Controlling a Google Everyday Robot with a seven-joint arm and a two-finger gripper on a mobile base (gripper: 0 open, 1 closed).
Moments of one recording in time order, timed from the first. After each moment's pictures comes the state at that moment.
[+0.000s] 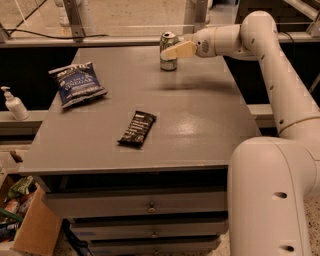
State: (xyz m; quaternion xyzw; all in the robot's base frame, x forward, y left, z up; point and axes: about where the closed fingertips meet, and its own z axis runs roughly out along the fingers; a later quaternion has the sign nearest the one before) arm 0.827 -0.067 0.904 -0.38 0.70 0.34 0.50
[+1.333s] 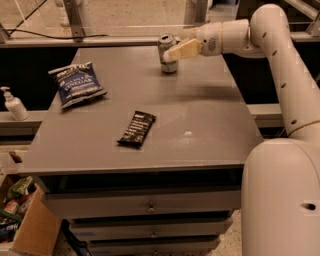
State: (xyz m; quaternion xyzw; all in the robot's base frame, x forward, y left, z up) arm 0.768 -0.046 0.939 -0.45 0.63 0.40 0.49
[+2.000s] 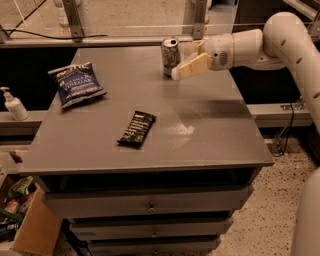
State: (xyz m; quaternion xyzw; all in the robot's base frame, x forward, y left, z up) arm 0.679 -0.055 0.937 -0.48 0.62 0.43 0.46
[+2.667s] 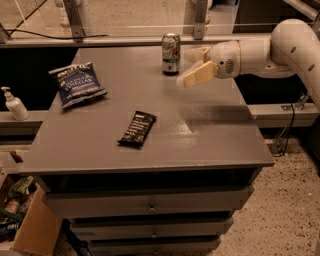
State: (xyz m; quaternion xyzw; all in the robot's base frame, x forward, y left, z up) arm 0.655 -0.066 0.927 -0.47 0.62 0.42 0.46
